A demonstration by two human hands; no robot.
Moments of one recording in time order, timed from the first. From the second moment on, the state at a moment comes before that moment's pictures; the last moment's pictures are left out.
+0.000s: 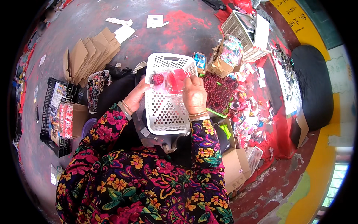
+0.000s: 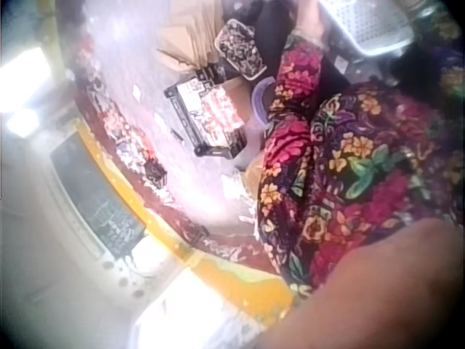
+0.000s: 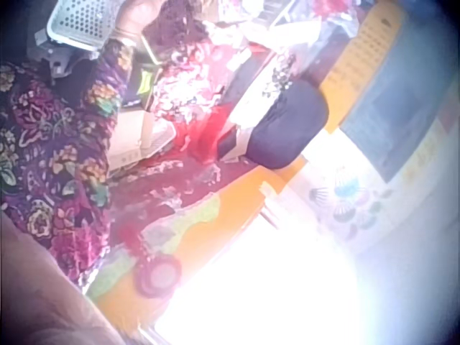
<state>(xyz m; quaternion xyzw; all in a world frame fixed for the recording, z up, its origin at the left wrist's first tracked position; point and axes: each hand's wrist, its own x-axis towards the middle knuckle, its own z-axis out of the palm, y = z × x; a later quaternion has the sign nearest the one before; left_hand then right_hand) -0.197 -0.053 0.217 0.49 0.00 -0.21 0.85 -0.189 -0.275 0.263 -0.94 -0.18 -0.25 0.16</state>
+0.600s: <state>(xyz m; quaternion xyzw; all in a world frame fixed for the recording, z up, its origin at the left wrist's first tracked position) -0.192 -0.053 0.196 0.46 -0.02 -0.19 0.87 -0.189 -0.269 0.231 -0.96 -0.19 -0.09 0.19</state>
